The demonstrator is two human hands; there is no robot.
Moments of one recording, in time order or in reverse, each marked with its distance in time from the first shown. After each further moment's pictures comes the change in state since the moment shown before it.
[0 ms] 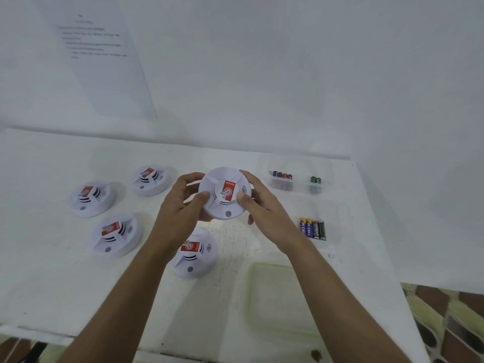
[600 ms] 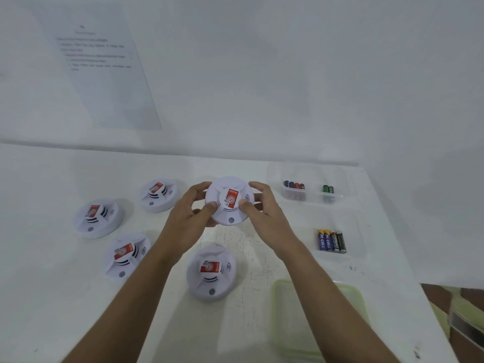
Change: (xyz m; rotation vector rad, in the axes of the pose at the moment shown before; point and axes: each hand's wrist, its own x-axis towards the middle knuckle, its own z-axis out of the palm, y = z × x) left_hand 0.041 -0.018 -0.030 0.042 -0.144 -0.027; right_hand 0.032 -0.006 0.034 0.020 0.152 0.089
